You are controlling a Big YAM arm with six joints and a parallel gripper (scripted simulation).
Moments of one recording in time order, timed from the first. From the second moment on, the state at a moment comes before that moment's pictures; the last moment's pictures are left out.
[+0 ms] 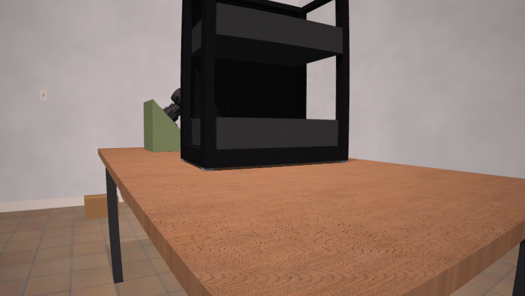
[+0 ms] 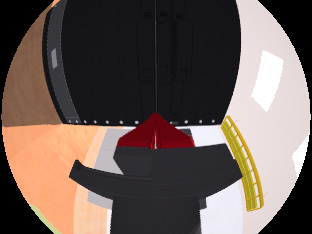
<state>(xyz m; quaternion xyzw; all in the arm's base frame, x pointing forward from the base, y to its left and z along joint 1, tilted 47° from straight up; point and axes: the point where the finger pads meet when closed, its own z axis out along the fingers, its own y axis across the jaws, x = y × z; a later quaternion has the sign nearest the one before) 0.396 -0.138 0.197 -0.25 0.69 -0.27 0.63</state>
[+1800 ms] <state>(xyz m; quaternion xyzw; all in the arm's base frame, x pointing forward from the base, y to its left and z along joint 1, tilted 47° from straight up) 0.445 -0.071 0.246 -0.26 0.68 -0.26 0.63</state>
